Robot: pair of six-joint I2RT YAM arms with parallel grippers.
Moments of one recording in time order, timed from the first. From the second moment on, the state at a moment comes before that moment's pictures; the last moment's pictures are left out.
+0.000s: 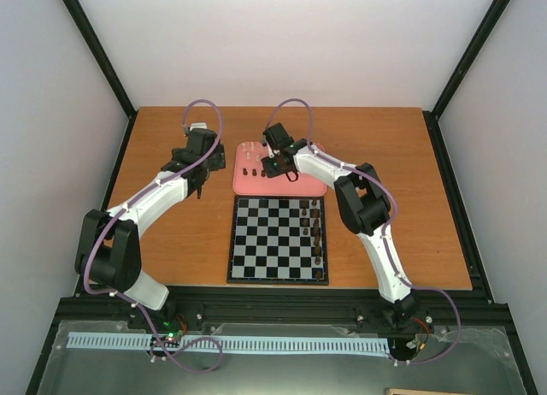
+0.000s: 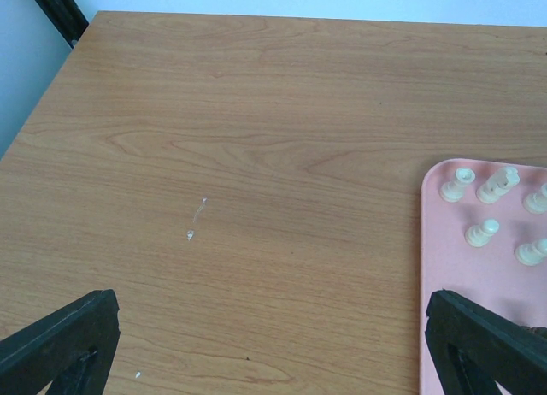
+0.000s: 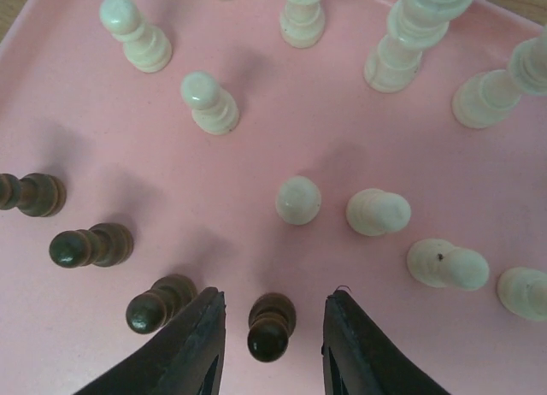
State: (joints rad) left arm -0.33 1.53 1.08 -0.25 -0.47 -0.28; right arm 0.62 2.34 1.89 -0.56 0.01 0.15
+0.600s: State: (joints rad) left arm -0.33 1.53 1.08 -0.25 -0.48 -0.28; right arm 0.61 2.37 1.93 -0.57 0.01 0.15
